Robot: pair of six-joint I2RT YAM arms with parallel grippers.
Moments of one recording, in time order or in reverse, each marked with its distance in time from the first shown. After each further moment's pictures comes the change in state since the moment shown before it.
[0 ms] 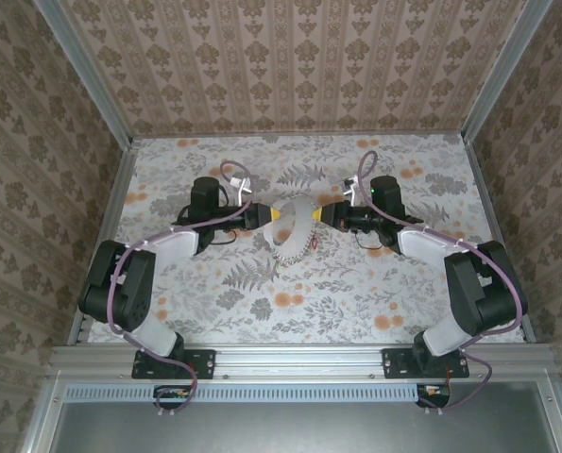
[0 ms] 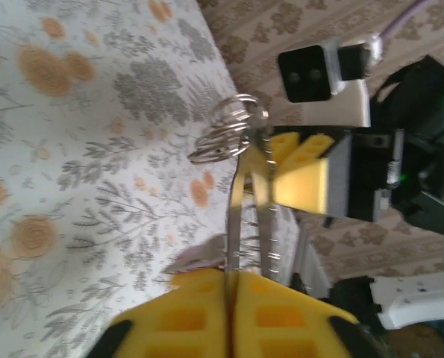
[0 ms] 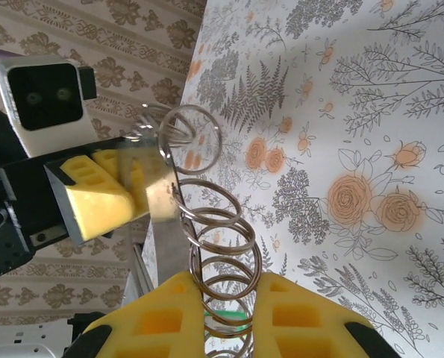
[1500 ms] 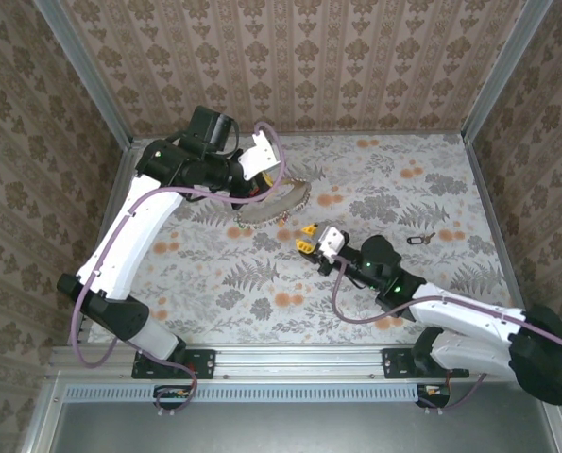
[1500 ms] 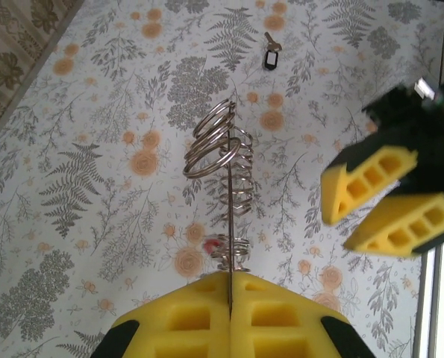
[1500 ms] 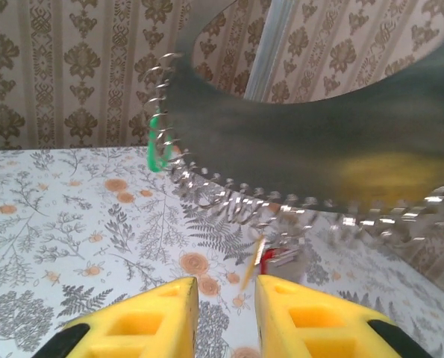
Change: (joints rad) left arm -0.216 -0.028 1.115 -1.587 -0.519 1.228; right arm 0.554 -0.466 -0.329 0.340 0.761 -1.021
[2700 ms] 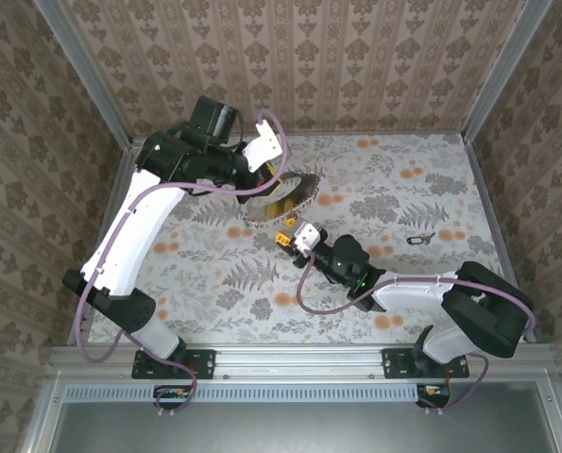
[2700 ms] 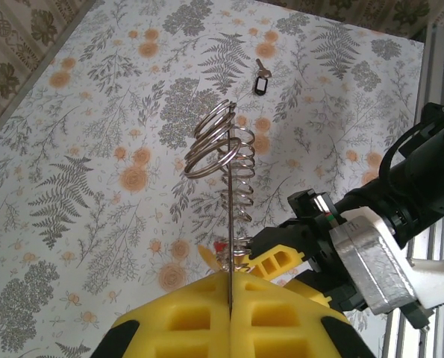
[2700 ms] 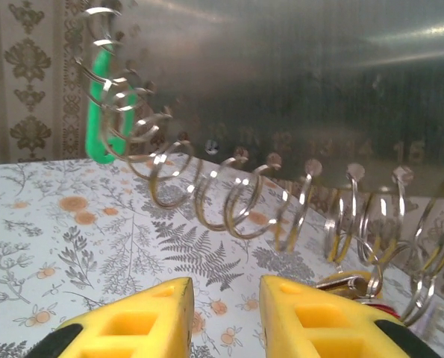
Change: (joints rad) left arm -0.035 0.054 0.146 -0.060 0.004 -0.098; right arm 0.050 0.365 0.064 0.353 0.161 0.026
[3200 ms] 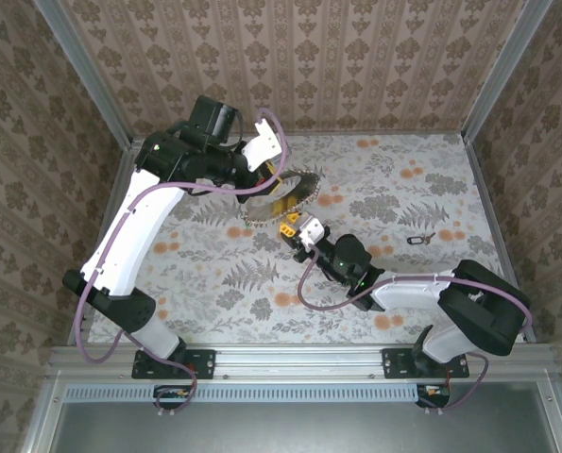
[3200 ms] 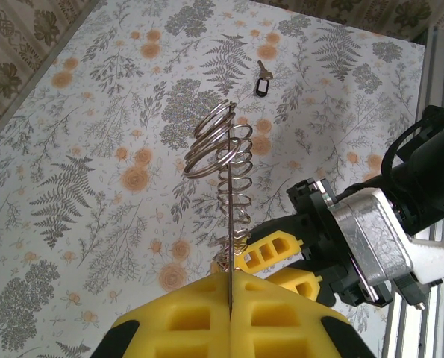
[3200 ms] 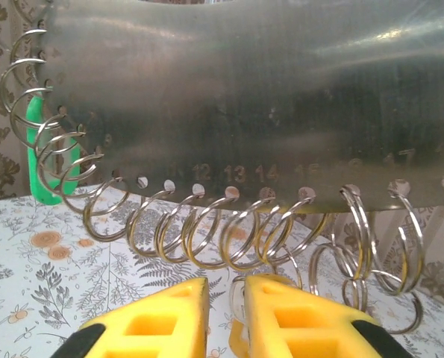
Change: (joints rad) left arm 0.000 0.000 0.002 0.000 0.000 -0.007; right arm -0.010 0.014 0.000 0.085 0.063 0.058
